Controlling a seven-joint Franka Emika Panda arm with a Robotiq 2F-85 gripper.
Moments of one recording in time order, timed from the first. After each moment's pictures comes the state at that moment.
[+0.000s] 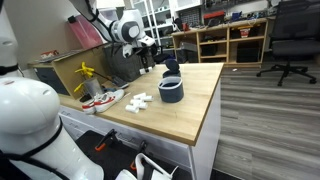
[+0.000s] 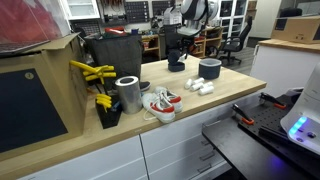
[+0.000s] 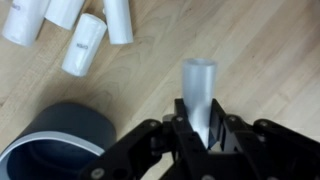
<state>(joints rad) 0.17 0.25 -0.04 -2.13 0.23 2.56 0.84</state>
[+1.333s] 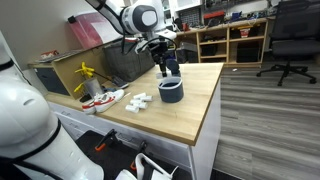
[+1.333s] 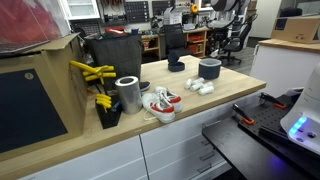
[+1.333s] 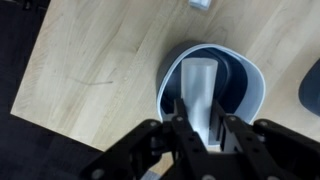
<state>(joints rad) -0.07 0.07 -0.11 -2.30 0.08 2.40 0.83</state>
